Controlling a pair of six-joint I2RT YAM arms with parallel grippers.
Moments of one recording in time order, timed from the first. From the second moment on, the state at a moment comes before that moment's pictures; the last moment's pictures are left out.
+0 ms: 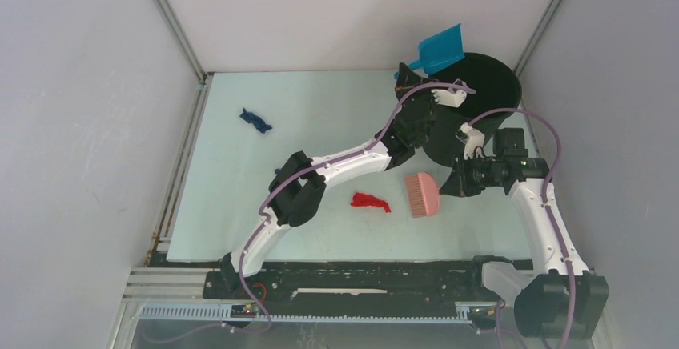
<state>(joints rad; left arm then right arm) -0.99 2.33 2.01 0.60 -0.84 1.36 -0.04 1.06 0.90 -0.92 -0.64 -0.18</state>
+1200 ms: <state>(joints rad) -0.97 1.56 1.57 -0.61 -0.51 -0.07 -0.05 1.04 0.90 -0.92 -0.65 -0.19</state>
